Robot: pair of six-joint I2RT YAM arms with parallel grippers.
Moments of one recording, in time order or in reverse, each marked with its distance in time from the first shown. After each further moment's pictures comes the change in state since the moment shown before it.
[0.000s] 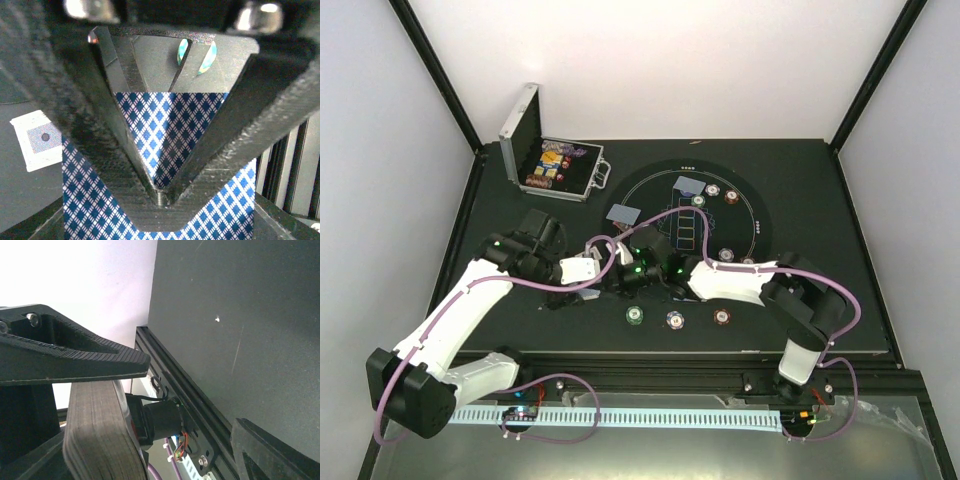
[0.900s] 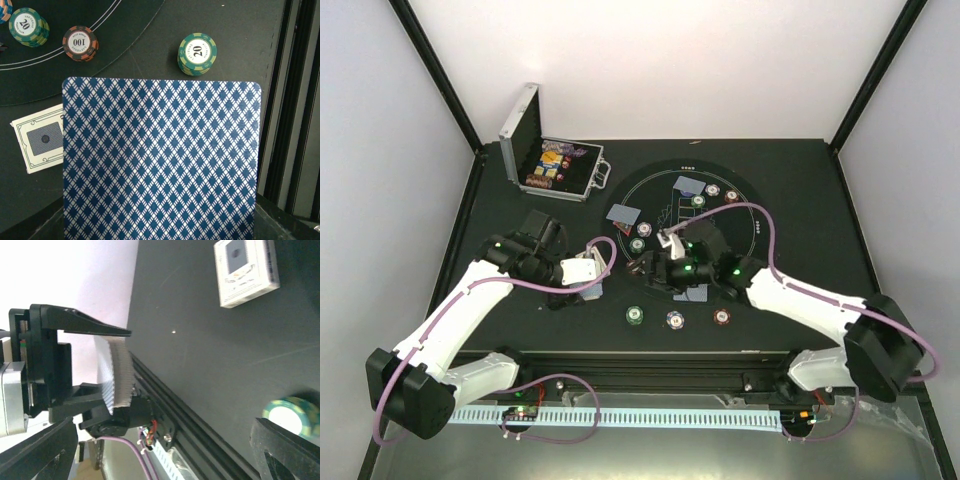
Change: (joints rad) left arm -0.004 -0.004 -0.010 0.014 -0.005 -0.006; right arm -0.181 -0.461 -0.214 -0.343 0.074 -0.175
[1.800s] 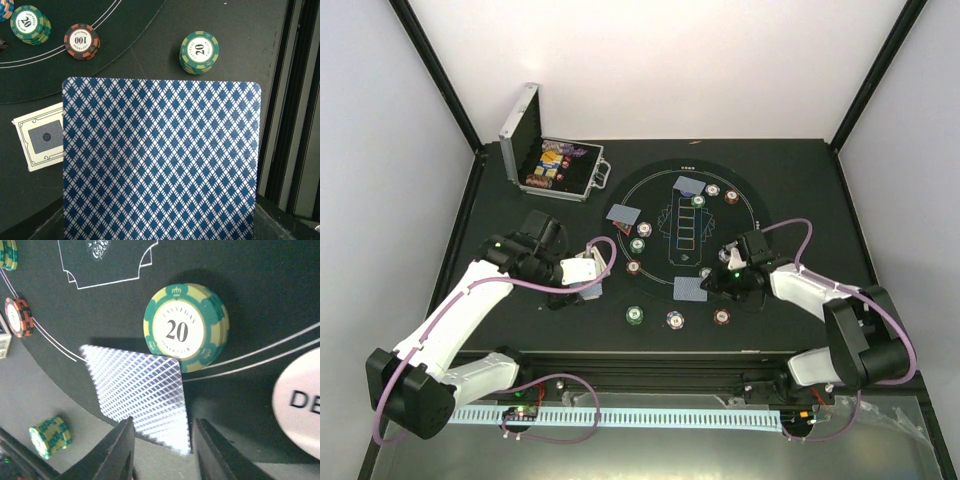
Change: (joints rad) left arm 0.000 0.000 0.000 0.002 -0.009 -0.003; right arm -0.429 0.100 -0.197 -0.232 0.071 -0.315
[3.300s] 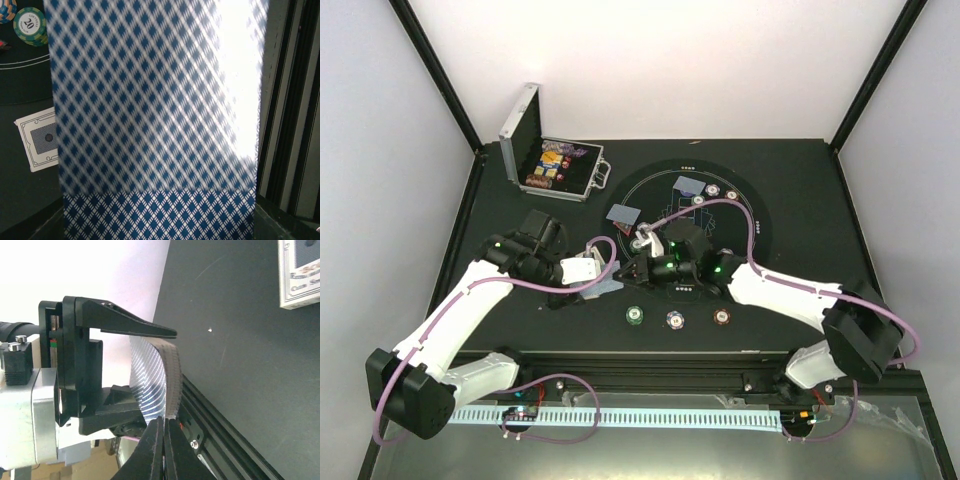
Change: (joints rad) left arm 0.000 0.000 0.002 0.003 0.000 -0.002; right arm 0.533 0.072 0.307 0.408 -0.110 0.388
